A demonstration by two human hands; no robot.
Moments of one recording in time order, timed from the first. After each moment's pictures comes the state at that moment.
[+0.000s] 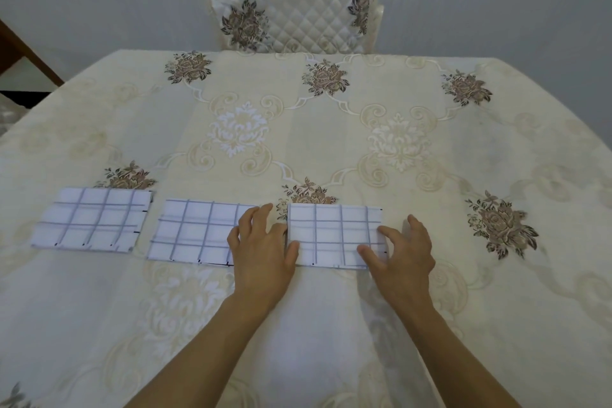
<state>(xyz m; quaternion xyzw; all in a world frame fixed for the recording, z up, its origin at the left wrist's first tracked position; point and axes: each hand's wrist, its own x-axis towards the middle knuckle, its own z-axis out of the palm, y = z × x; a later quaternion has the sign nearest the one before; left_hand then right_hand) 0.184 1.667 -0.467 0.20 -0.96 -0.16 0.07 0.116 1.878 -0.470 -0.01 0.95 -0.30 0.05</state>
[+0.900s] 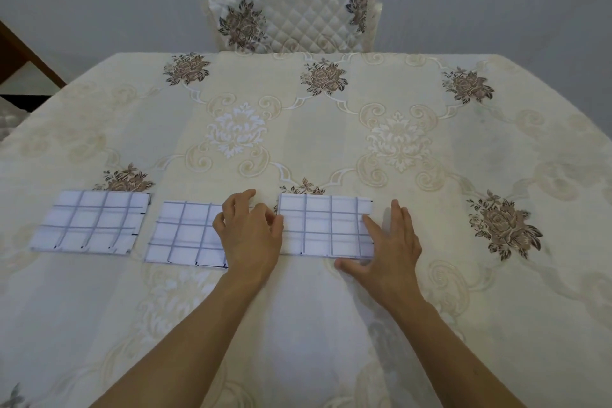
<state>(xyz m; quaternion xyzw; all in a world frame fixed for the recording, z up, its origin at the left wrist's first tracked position) 0.155 1.647 -0.468 0.27 -0.94 -0.19 0.11 0.109 1.870 -0.473 -0.11 0.96 -0.23 0.09</state>
